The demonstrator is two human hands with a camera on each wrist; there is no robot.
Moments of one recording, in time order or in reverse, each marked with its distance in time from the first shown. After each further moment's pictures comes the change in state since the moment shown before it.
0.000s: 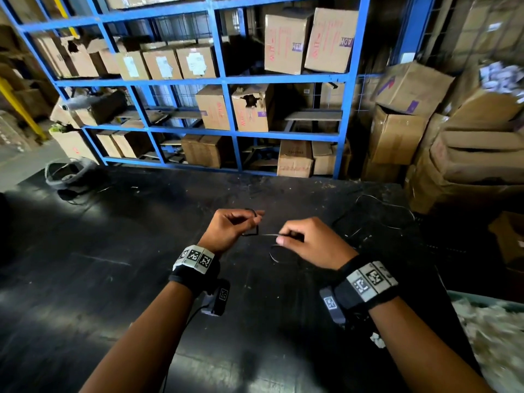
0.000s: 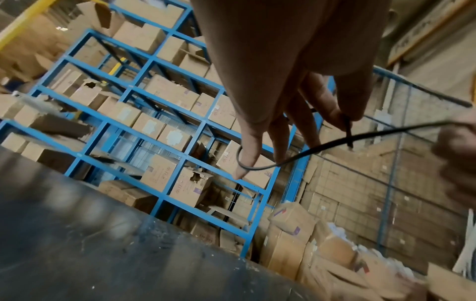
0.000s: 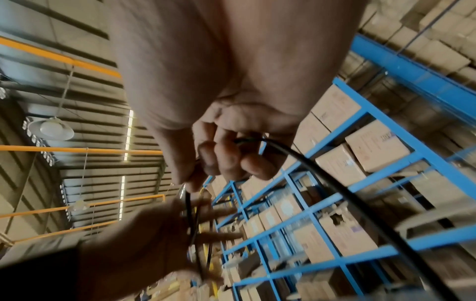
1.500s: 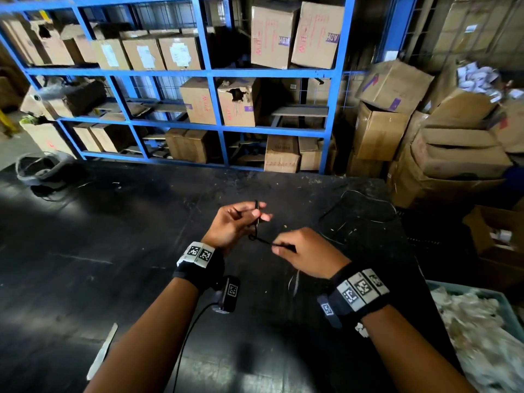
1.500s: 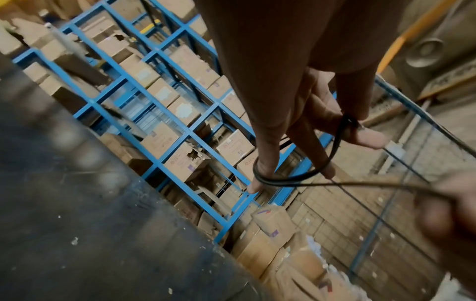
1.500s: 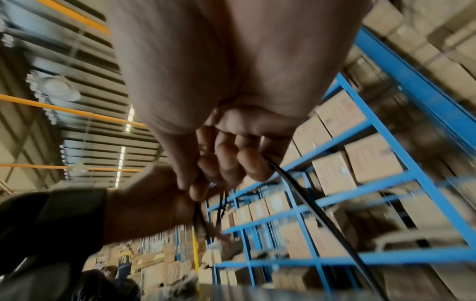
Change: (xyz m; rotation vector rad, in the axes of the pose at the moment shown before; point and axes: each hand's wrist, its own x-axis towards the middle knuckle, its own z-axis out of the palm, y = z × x) left_hand 0.006 -0.011 0.031 -0.362 -0.070 -0.172; right_hand -0.026 0.016 0.014 -0.159 -0.077 0.077
